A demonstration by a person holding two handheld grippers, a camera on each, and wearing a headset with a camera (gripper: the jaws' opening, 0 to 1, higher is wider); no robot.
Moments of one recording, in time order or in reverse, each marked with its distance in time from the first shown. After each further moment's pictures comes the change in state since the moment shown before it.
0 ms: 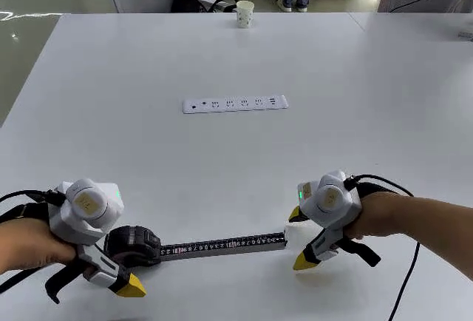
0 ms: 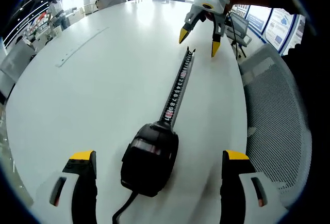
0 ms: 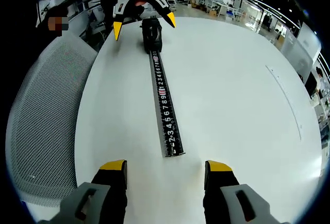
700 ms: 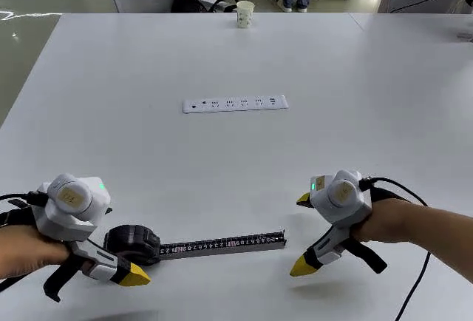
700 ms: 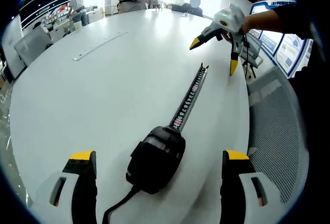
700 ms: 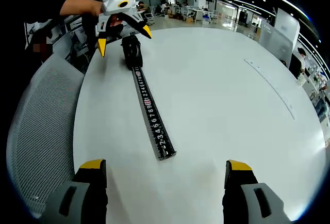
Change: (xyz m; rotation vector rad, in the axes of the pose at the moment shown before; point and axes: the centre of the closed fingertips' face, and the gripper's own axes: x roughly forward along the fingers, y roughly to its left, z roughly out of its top) left arm -0.009 0.009 0.003 -0.146 -0.100 0.059; right arm -0.007 -0.008 0.001 0.173 -0.126 -0.078
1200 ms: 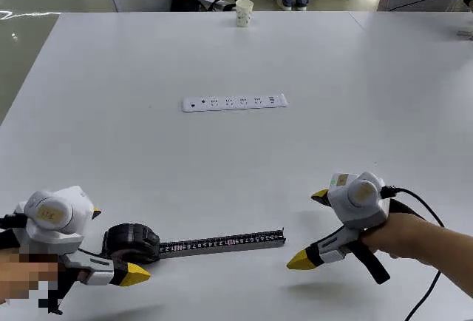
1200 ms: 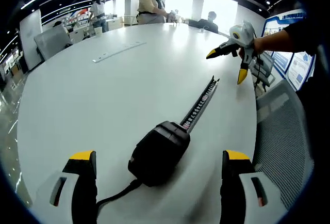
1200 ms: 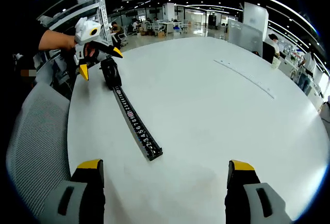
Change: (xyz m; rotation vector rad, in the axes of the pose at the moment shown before) left arm -0.010 0.003 -0.008 -0.114 -0.139 0.117; right arm -0.021 -0.015 -0.003 0.200 -0.174 -0.155
